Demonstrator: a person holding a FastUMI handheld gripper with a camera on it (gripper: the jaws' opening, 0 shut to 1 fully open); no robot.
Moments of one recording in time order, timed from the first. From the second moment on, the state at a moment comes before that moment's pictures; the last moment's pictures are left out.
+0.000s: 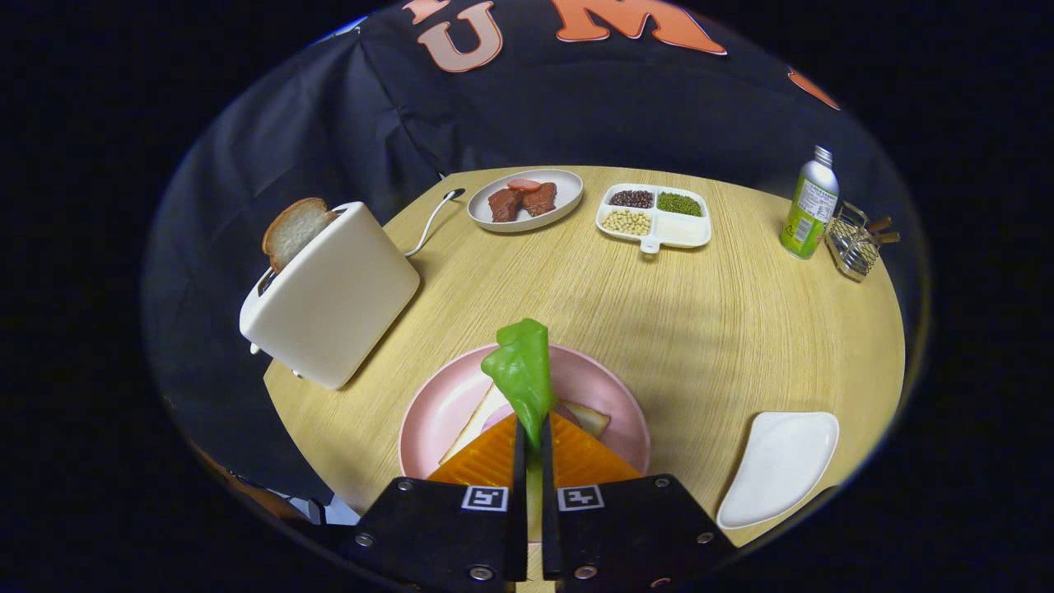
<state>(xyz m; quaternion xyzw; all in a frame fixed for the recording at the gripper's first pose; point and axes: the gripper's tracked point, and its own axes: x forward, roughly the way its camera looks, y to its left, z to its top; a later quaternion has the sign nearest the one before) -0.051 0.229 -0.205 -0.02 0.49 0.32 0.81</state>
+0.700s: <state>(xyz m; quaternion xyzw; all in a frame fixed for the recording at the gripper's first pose) -0.083 0.256 -0.224 -0.11 0.50 0.35 0.79</state>
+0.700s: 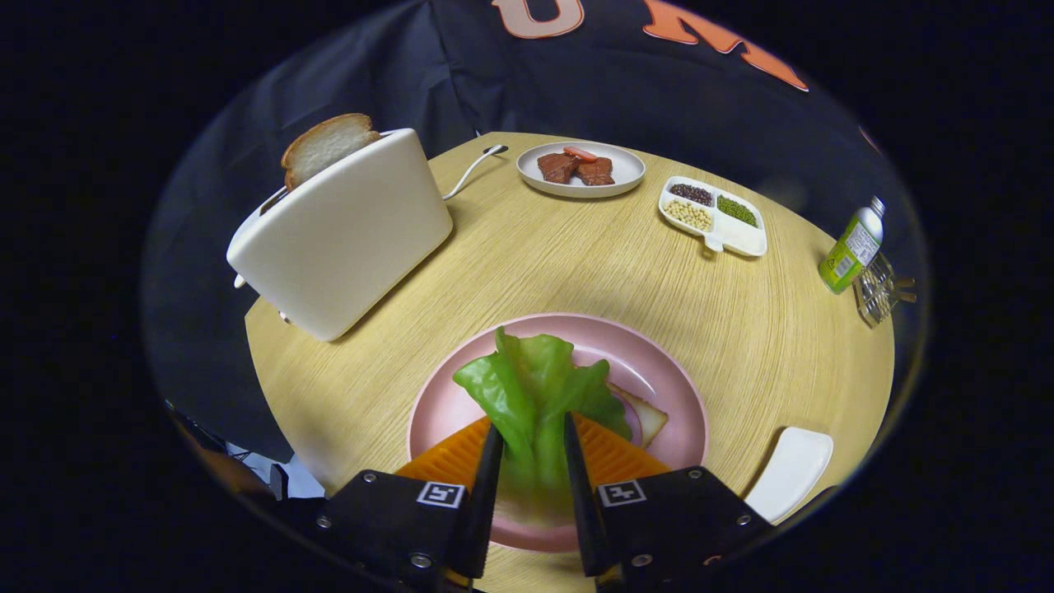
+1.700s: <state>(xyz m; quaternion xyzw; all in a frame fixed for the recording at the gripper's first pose) -0.048 0.409 -0.068 0.01 0.45 0.42 0.79</state>
